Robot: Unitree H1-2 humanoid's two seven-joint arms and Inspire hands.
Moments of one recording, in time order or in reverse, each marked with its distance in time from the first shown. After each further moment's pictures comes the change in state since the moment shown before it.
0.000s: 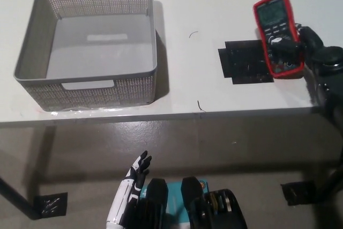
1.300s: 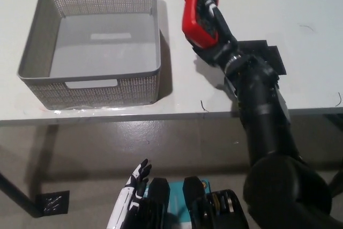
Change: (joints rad) left_arm 0.028 0.002 -0.005 0.003 0.026 0.000 0.001; right_arm 0.007 0.429 -0.544 -0.413 0.657 0.300 0.093
